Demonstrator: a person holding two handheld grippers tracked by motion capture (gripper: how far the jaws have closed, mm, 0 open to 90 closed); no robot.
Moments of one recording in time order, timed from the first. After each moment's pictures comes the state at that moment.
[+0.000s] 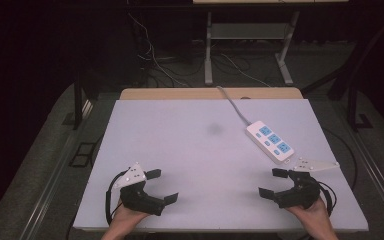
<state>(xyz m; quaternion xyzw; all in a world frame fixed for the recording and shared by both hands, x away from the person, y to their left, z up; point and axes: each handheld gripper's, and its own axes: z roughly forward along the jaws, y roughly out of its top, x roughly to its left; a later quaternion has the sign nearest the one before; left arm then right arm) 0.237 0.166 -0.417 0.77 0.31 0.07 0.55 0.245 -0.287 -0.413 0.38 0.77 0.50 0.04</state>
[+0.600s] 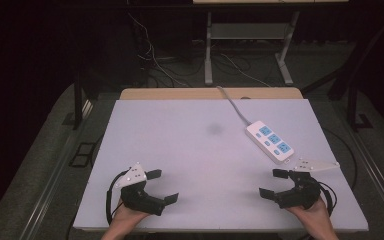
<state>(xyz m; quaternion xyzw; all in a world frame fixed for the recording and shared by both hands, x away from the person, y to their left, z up) 0.239 0.165 -0.419 0.78 0.31 0.07 0.54 0.245 -0.289 -0.415 0.39 0.77 0.50 0.03</state>
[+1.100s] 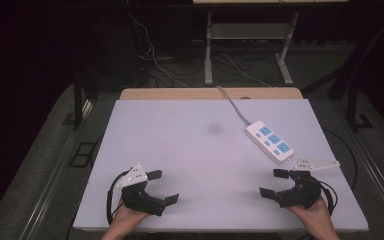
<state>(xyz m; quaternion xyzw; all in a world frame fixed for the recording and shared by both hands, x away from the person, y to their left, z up) 0.239 0.164 -0.421 0.78 0.31 0.07 0.54 0.246 -0.289 -0.412 0.39 0.78 0.49 0.03</state>
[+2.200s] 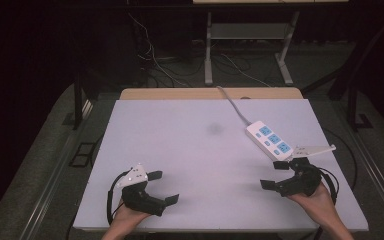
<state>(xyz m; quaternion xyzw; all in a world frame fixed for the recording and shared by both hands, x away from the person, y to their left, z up) 0.240 0.164 -0.423 0.78 0.31 0.06 0.54 0.271 -0.289 -0.391 0.38 0.80 0.46 0.01</state>
